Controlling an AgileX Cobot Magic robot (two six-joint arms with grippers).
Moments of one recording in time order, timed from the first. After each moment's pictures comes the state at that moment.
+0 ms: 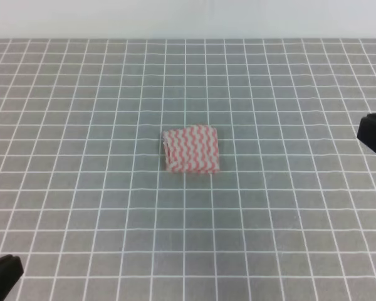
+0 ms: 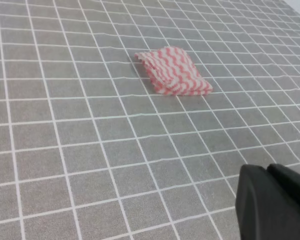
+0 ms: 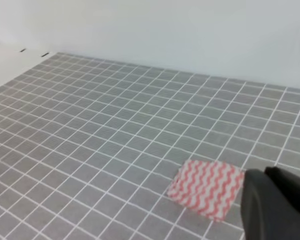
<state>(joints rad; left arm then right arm) -0.38 0.26 -0.34 -0.27 0.55 0.02 0.47 0.73 -0.71 0.59 0.37 -0.42</state>
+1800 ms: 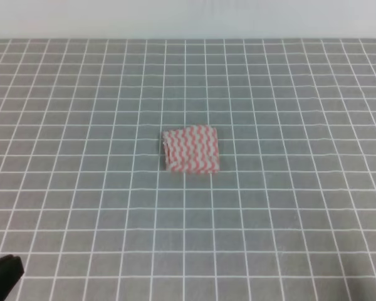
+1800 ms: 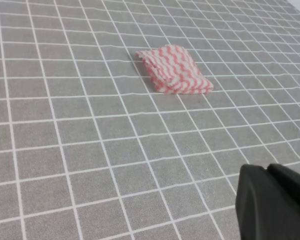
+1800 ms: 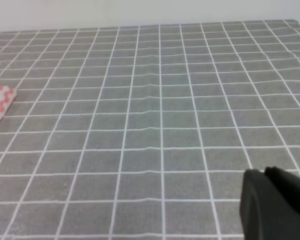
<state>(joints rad) -0.38 0.26 -0.34 -0.27 0.56 0.02 0.06 0.04 0.00 -0.01 0.25 0.10</state>
